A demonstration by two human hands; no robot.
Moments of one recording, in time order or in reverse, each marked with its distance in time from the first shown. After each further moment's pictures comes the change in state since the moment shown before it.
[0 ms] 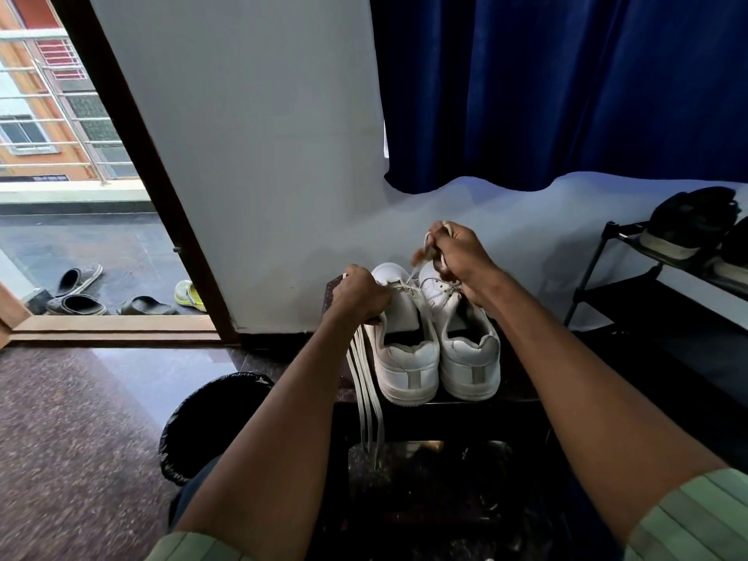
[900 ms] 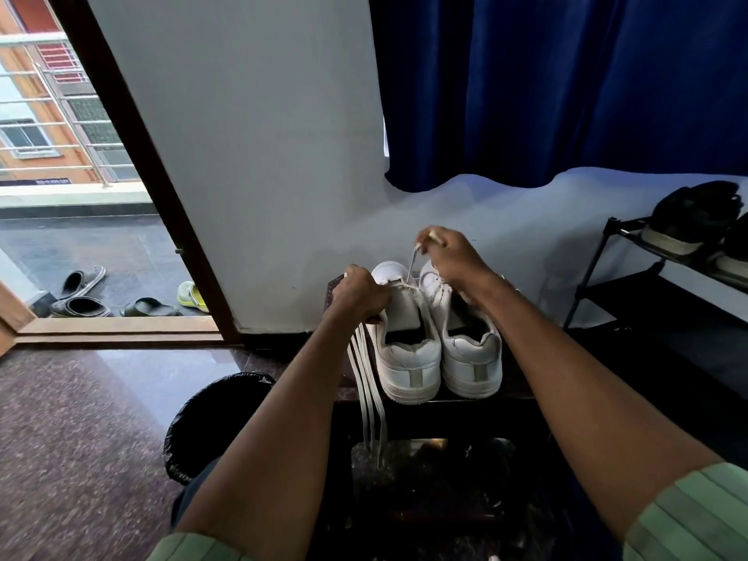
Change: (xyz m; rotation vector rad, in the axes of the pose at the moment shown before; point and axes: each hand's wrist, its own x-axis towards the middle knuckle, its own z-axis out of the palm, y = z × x) left_hand 0.002 0.000 -0.001 -0.004 -0.027 -0.018; right_hand -0.001 0.006 0.003 -0.265 0.005 -0.083
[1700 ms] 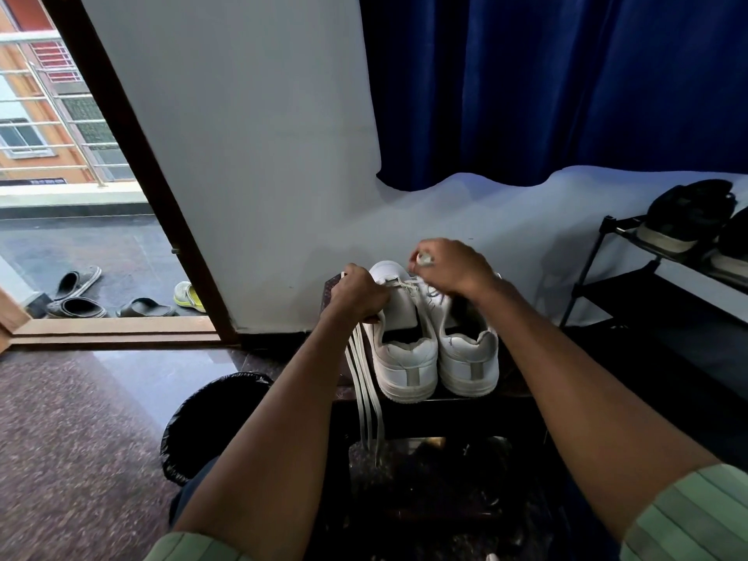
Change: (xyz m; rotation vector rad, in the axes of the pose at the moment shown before) left_hand -0.011 0.005 -0.002 0.070 -0.001 0.005; right_hand 0.001 0.004 -0.009 -0.783 -0.115 -0.028
